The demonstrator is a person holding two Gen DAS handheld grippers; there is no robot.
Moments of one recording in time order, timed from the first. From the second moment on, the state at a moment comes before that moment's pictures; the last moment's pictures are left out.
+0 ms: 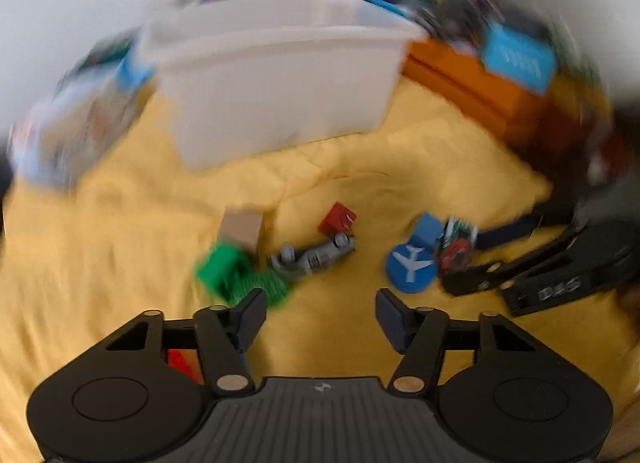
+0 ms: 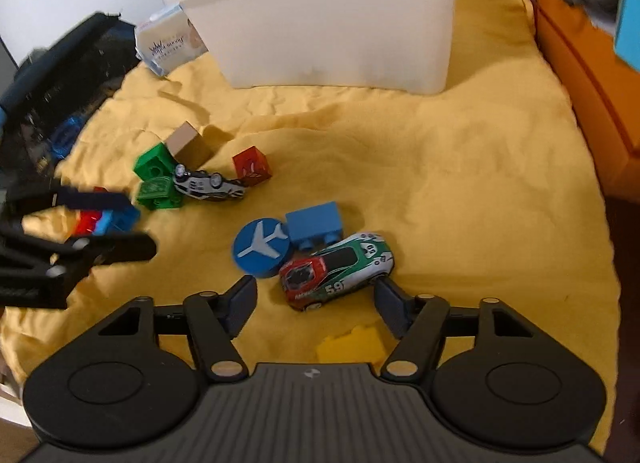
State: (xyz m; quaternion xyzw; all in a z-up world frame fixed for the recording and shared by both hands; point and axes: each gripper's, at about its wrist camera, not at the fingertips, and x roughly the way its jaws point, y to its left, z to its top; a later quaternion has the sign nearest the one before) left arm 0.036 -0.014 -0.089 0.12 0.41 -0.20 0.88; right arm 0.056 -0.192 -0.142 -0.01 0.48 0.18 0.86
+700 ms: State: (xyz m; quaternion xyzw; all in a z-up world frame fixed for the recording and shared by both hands) left arm 0.089 -0.024 -0.103 0.19 0.44 -0.29 0.83; right arm 0.058 -0.207 -0.142 -0.04 0.48 0.14 0.87
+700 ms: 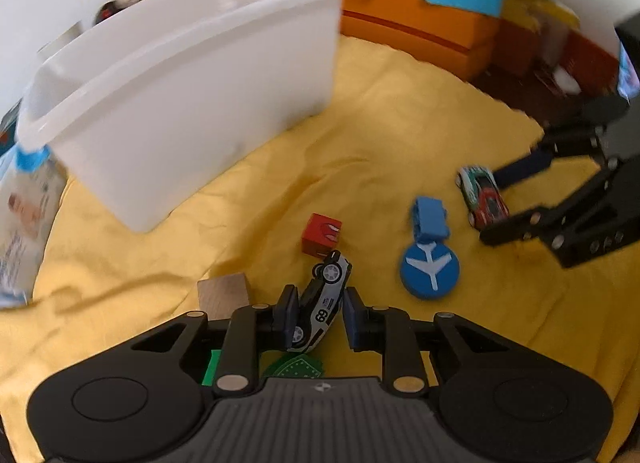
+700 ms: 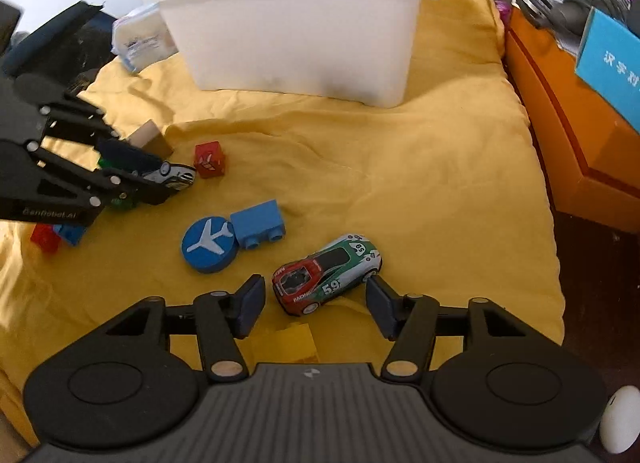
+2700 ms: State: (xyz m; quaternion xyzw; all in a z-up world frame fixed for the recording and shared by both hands) left arm 0.016 -0.008 -0.115 0.04 0.48 -0.21 0.85; right arm 0.044 -0.201 -0.133 -0.17 0.40 0.22 0.87
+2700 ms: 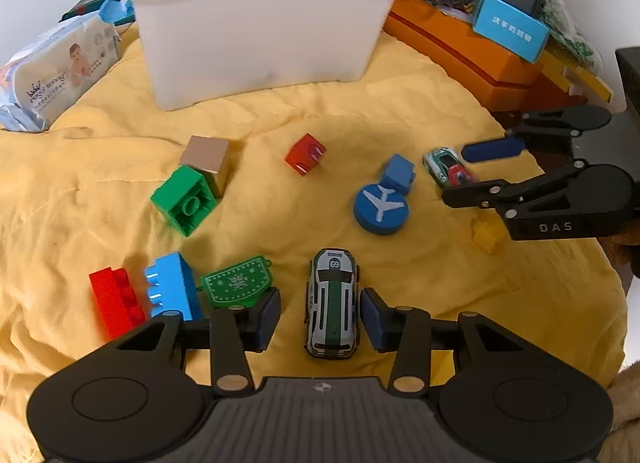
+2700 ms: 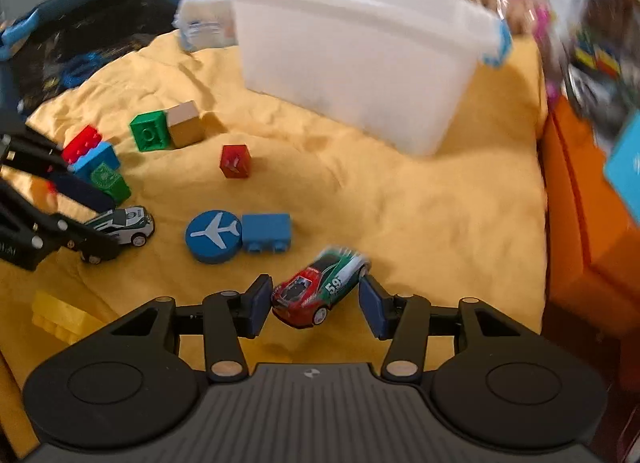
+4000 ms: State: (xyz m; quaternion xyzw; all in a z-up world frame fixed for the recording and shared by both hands) left arm 0.156 0.017 0.031 0.01 0.27 -0.19 0.94; right arm 0.150 -0.185 -0.007 -0.06 0.28 0.18 0.94
